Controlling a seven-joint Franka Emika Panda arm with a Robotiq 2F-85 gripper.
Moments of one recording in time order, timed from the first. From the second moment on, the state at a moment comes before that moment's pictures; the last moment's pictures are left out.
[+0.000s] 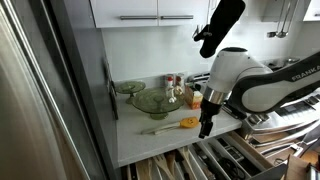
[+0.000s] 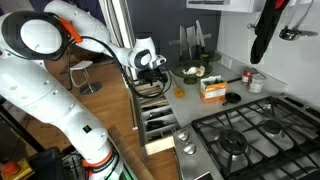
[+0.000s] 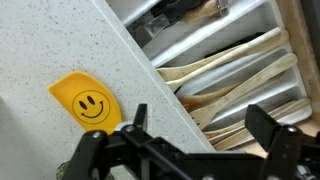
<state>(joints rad) 0.17 -0.24 0.12 -2.51 0.03 2.49 -0.31</state>
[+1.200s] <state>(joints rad) 0.26 -0.05 -0.02 -2.45 0.72 2.77 -1.26</state>
